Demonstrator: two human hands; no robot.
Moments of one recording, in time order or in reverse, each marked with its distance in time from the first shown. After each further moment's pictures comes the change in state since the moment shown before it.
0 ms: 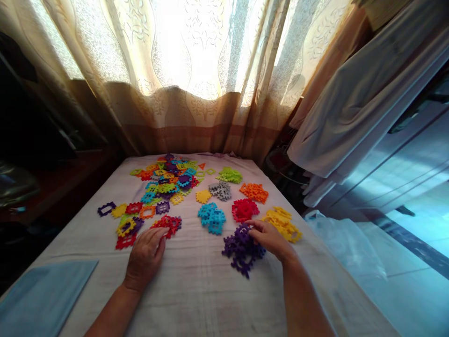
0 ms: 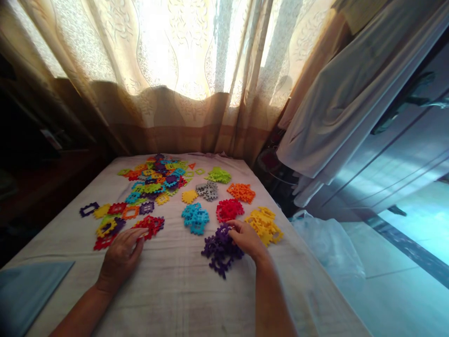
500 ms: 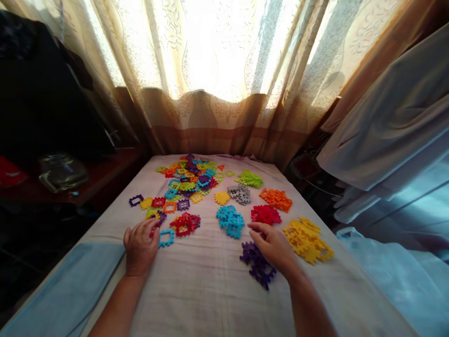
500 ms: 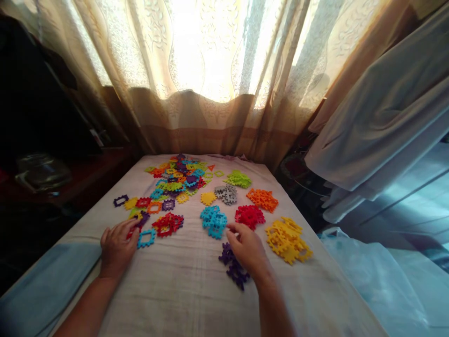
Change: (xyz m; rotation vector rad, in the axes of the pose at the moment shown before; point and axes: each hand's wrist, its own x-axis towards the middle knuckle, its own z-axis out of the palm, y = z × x) left_hand -0.020 -0.035 -0.030 0.297 0.037 -0.419; right_hand -0.004 -0.031 0.045 -0.142 0.223 -0.339
